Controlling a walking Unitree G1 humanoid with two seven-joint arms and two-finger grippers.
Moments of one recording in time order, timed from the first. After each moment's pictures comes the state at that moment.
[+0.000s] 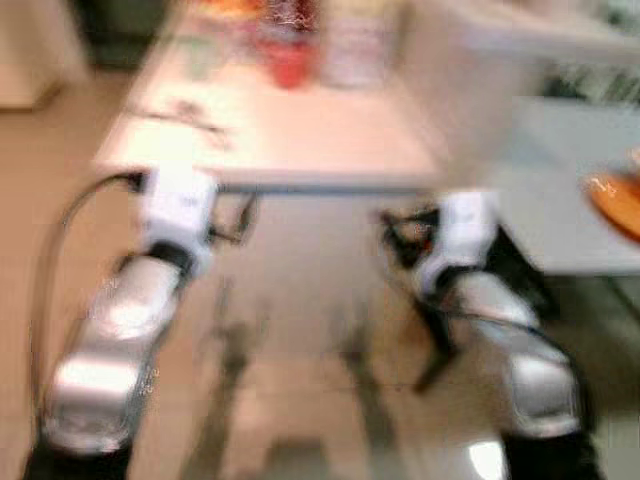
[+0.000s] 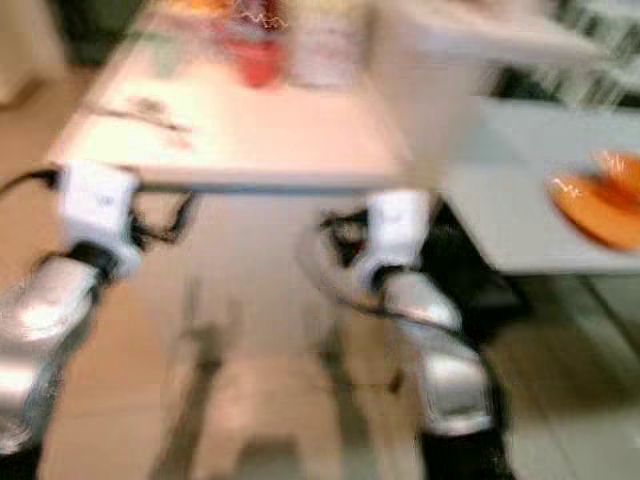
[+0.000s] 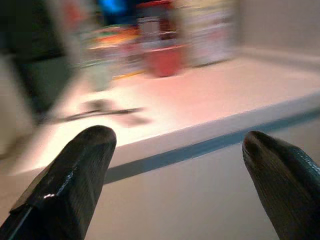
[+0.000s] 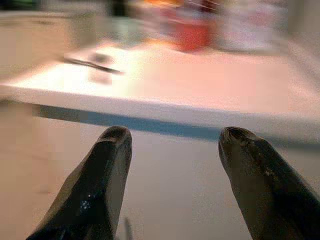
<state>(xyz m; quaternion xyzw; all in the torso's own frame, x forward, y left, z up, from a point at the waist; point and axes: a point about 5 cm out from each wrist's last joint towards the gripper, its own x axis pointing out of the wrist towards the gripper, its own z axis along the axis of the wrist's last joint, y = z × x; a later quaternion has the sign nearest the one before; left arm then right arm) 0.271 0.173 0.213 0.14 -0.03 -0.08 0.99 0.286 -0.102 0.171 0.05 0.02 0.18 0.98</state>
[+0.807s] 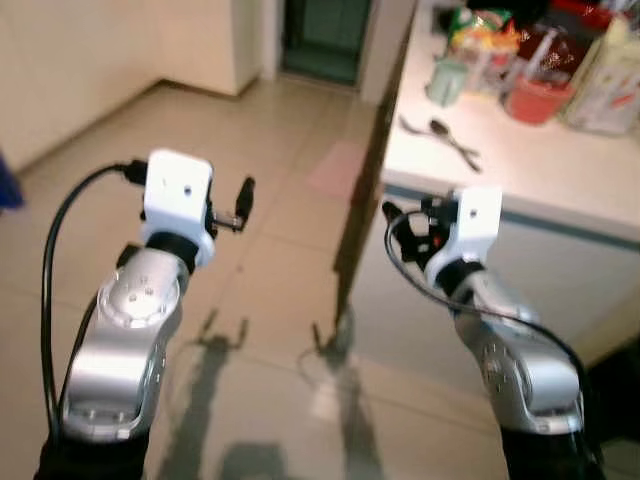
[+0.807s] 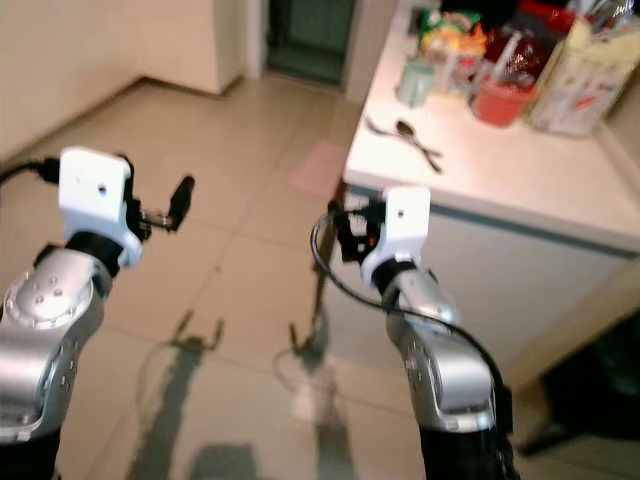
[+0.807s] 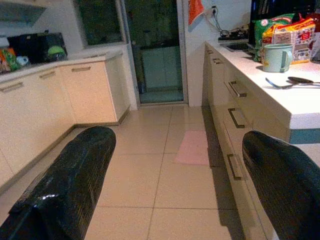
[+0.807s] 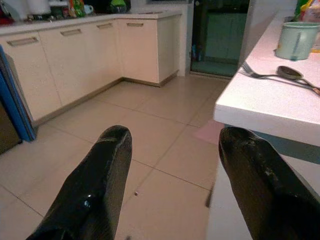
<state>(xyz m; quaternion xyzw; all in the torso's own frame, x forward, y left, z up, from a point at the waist) 0.278 0.164 0.215 0.12 -0.05 -0.06 0.99 0.290 -0.122 0.172 0.07 0.01 0.14 0.99</state>
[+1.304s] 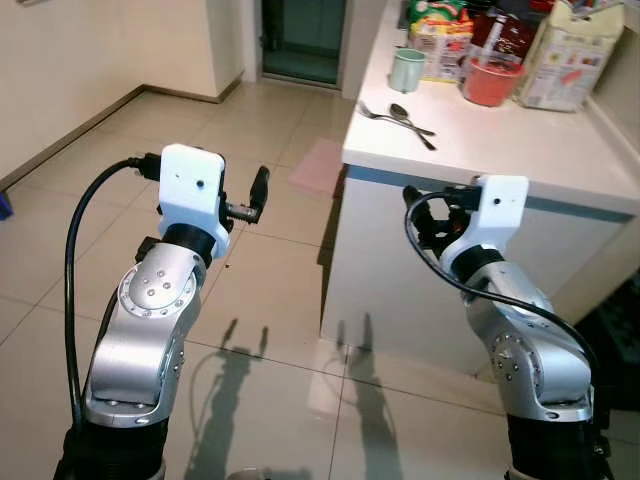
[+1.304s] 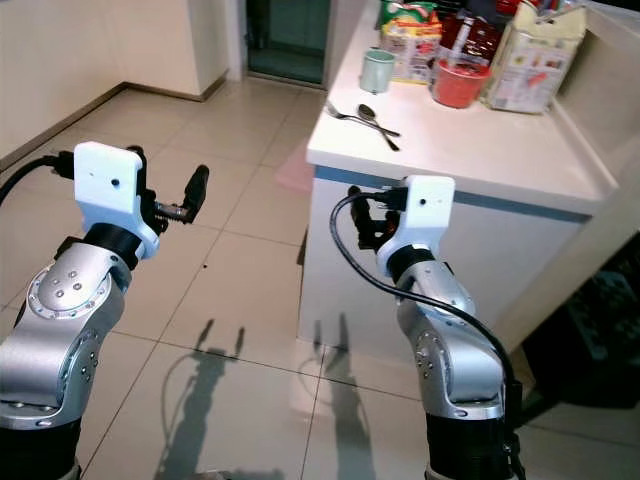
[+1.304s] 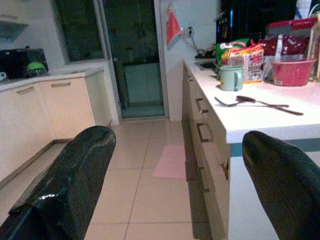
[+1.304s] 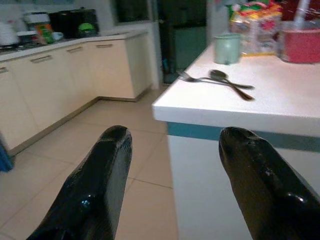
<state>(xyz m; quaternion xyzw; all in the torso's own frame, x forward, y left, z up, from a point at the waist) 0.285 0.151 0.219 0.10 -0.08 -0.07 0.99 0.297 -0.138 0.180 0.09 -0.01 0.09 0.99</state>
